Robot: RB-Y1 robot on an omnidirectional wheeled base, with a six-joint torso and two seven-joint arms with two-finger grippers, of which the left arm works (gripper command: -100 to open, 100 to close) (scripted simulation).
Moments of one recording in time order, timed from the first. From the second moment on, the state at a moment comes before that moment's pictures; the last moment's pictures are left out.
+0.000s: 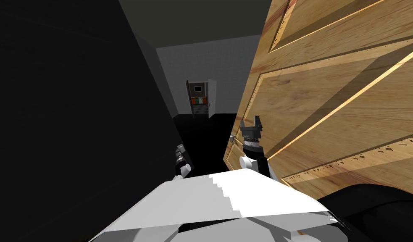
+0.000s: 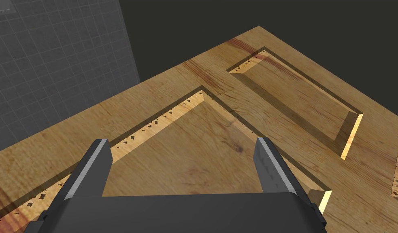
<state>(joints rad) -0.24 -0.01 0.13 -0.49 0.59 -0.97 -0.44</state>
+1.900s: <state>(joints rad) -0.27 0.01 0.16 -0.47 0.49 -0.94 -0.38</state>
